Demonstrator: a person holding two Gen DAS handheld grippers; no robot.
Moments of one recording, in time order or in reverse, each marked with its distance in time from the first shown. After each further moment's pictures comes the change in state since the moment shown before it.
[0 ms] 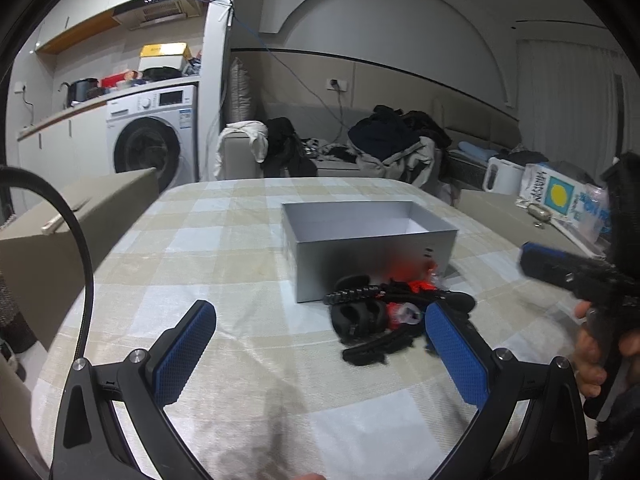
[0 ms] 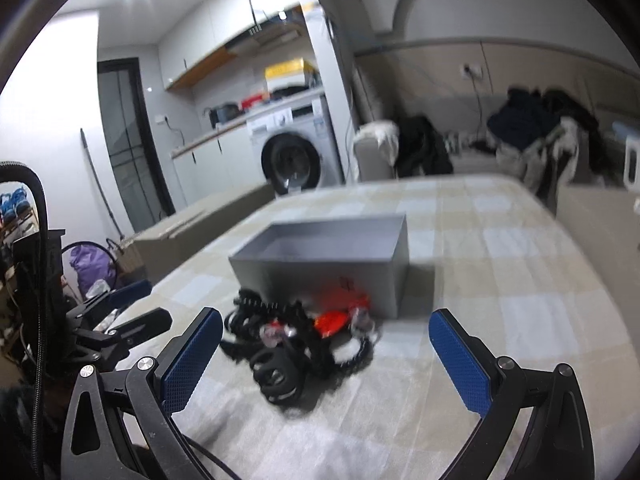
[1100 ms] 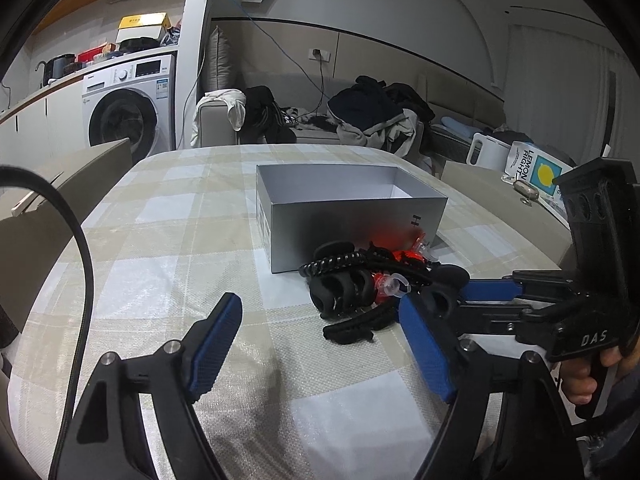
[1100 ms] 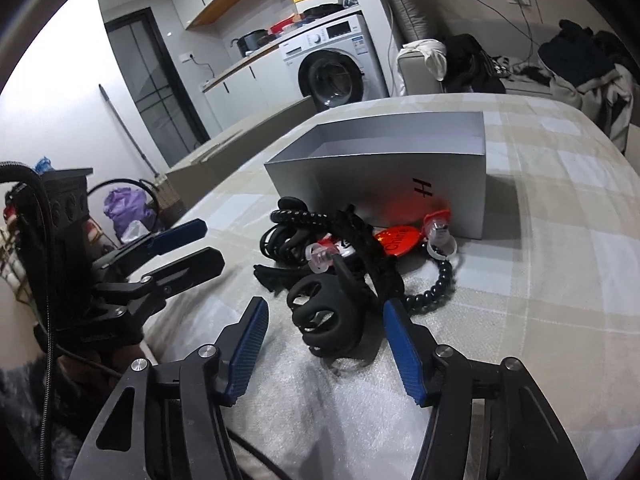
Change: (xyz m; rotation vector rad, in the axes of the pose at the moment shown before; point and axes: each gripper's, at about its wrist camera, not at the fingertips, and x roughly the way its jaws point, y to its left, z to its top) left arm 0.014 0.000 -0.005 -0.003 0.115 -0.074; right arm 0.047 0.012 -0.021 -0.025 0.289 0.148
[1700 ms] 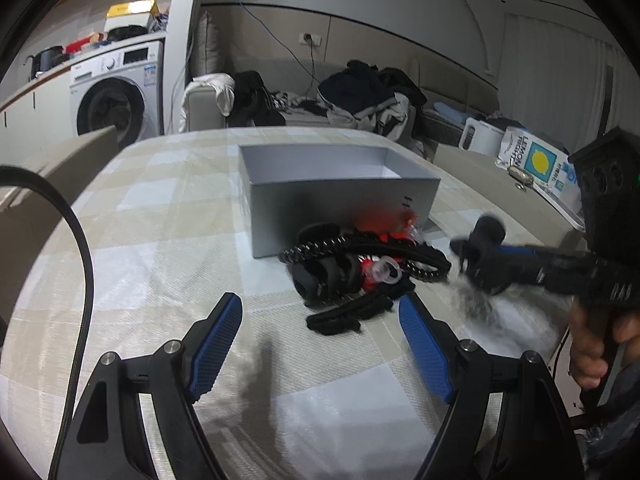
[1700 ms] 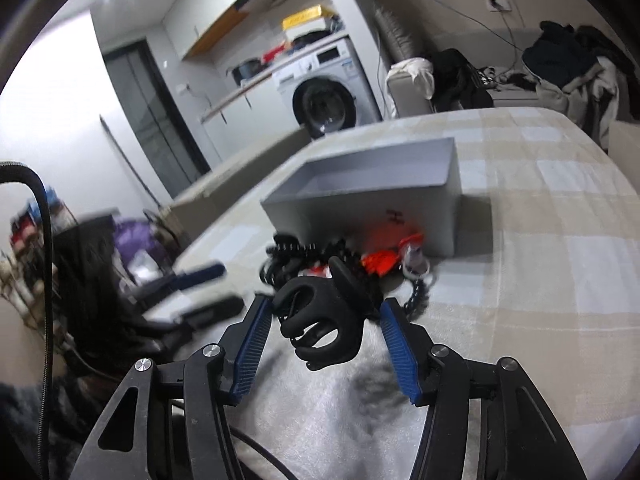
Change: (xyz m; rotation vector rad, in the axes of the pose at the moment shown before) left arm 0.014 -0.004 -0.001 0.013 0.072 -0.037; right arm -0.033 -0.021 0.003 0.092 -0.124 0.044
